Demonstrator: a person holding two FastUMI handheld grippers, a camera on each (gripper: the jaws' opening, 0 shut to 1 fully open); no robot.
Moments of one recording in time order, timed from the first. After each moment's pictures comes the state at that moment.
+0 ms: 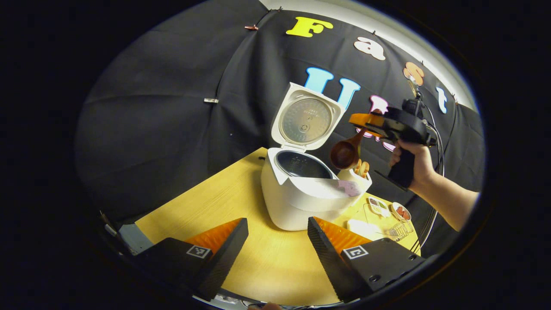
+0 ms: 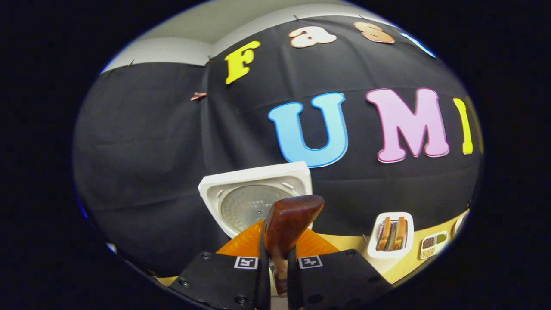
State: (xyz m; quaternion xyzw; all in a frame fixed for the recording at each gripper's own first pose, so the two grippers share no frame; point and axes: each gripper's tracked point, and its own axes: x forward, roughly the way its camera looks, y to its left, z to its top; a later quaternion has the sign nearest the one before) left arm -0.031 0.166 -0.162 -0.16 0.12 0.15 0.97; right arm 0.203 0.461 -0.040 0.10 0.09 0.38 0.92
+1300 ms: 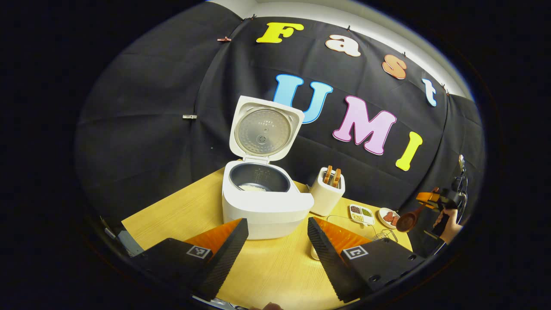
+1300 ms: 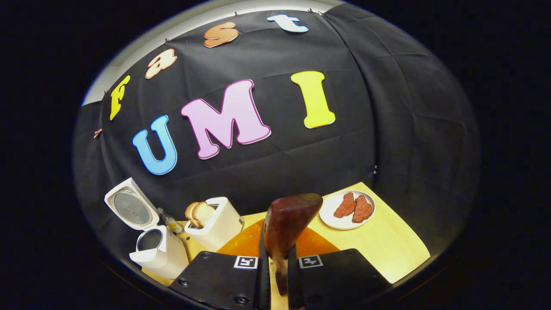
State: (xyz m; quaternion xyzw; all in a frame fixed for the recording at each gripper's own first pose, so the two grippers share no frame) left arm 0.025 0.042 -0.105 -0.12 0.10 0.16 0.97; right arm 0.293 -0.015 -0.152 0.14 0.20 0.10 0.96
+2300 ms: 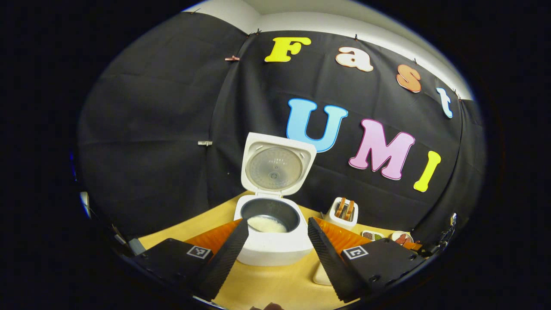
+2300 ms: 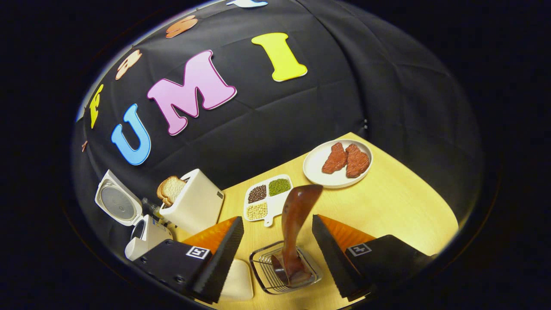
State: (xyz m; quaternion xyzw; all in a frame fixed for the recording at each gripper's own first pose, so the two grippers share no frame) left arm 0.059 0.082 0.002 -0.10 0.04 0.23 0.97; right arm 0.272 -0.050 -0.253 0.18 0.27 0.05 0.95
